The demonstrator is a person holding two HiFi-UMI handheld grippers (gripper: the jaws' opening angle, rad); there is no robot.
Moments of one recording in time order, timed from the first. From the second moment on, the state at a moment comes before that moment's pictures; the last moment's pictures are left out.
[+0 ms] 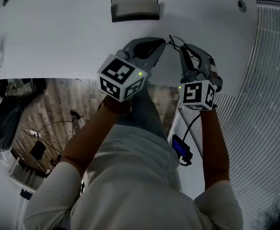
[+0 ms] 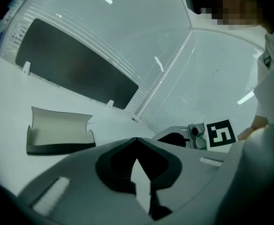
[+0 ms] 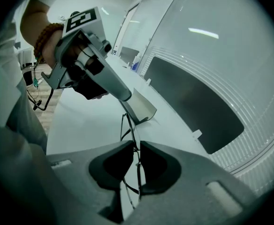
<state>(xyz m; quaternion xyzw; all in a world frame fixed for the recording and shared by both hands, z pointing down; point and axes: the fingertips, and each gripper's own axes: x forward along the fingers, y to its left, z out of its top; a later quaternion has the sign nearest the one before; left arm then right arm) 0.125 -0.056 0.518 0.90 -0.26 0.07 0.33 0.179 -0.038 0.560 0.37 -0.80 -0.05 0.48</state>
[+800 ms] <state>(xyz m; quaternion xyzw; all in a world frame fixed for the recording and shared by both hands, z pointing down) 0.098 -0.073 0.467 0.91 -0.31 0.05 0.29 0.143 -0.056 0.508 0.35 -0.81 -0.10 0.46</state>
